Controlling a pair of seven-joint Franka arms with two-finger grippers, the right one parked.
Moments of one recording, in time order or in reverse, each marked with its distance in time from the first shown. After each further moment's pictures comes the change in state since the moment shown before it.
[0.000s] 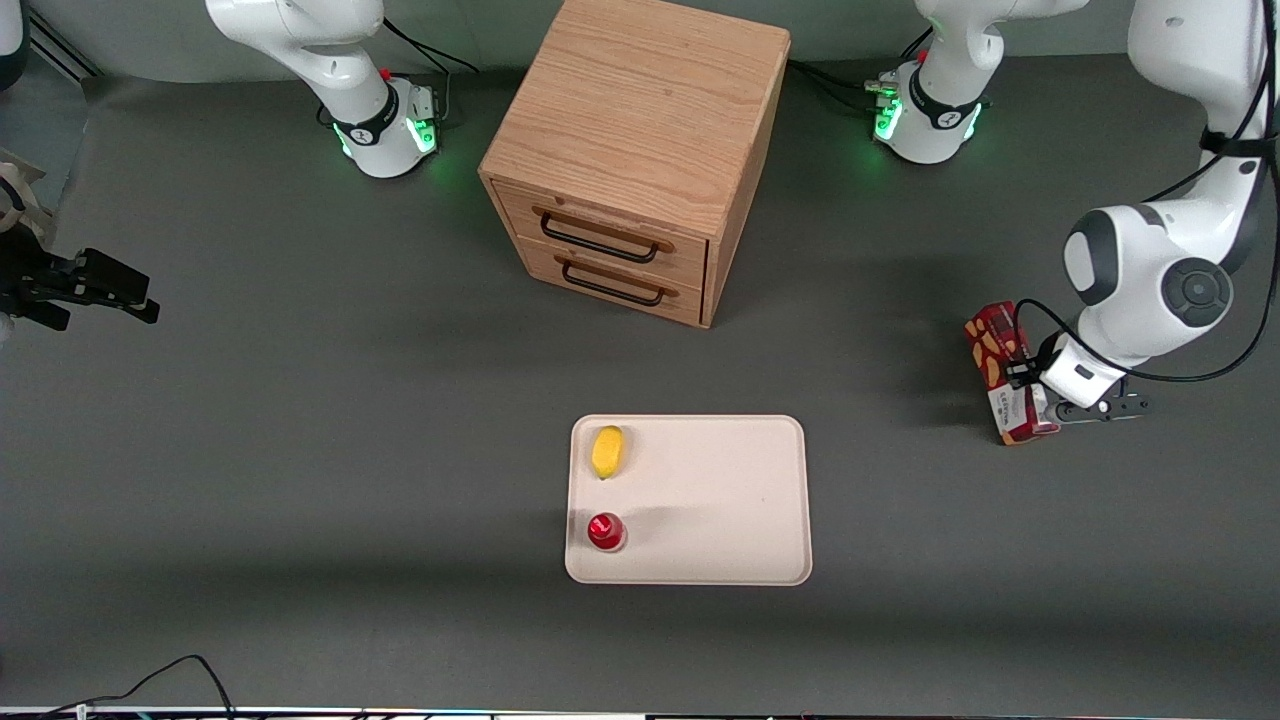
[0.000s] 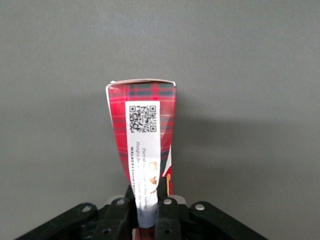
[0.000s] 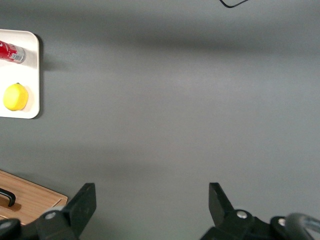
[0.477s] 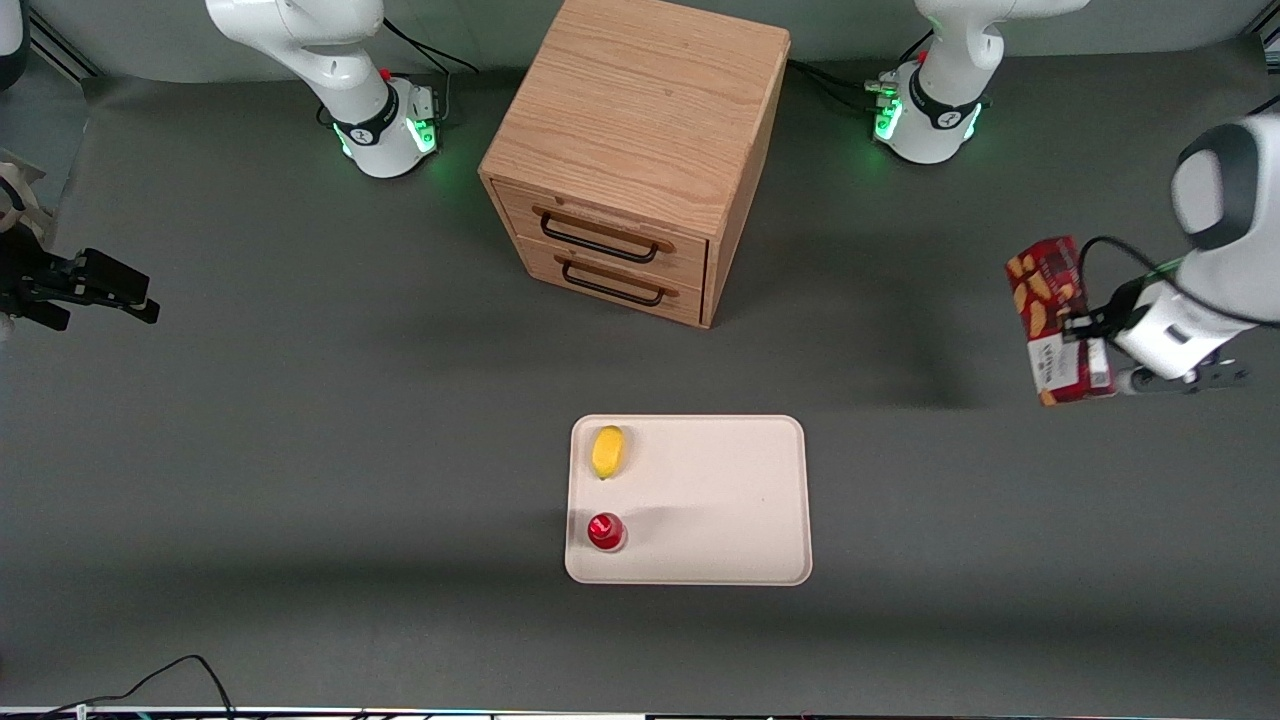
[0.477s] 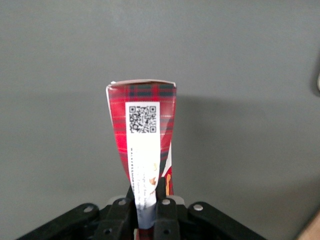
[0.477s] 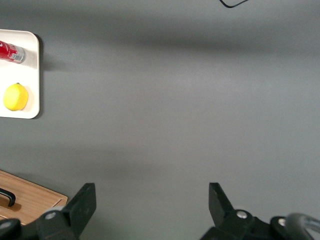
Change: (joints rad) arm -0.012 -0.173 -0.008 0.324 0.001 -0.622 0.006
